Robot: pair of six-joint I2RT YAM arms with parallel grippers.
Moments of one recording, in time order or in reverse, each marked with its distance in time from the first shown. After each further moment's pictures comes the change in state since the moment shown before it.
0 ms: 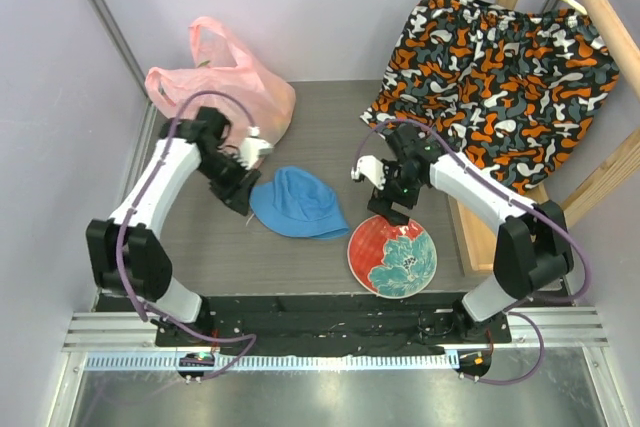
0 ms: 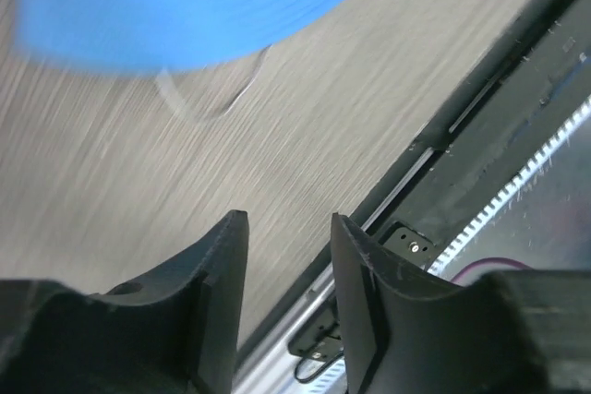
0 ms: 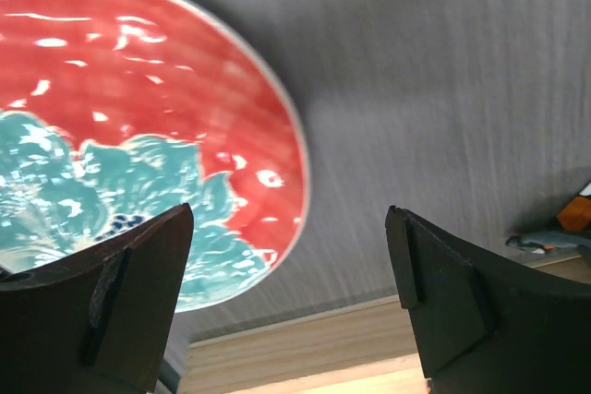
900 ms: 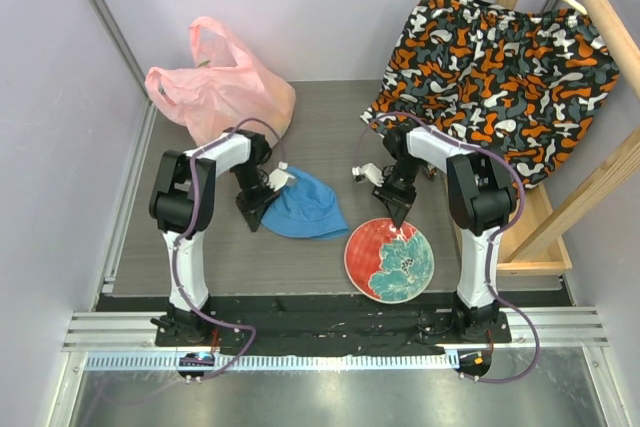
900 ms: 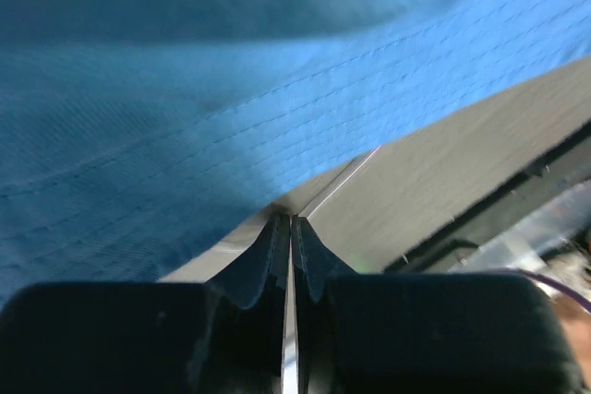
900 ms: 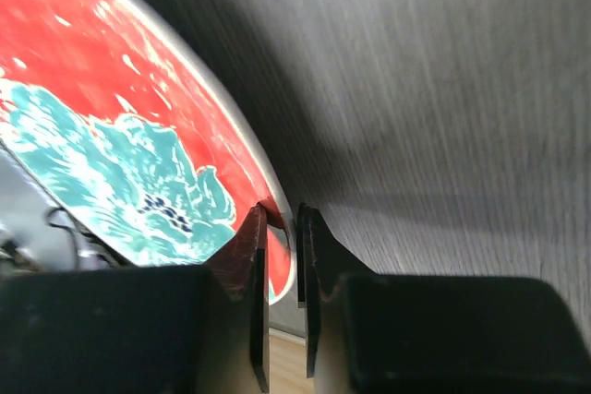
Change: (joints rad) left arm -0.143 0.546 0.058 0.115 -0.154 -0.017; right arm -0.126 0.511 0.286 -0.304 -0.151 -0.083
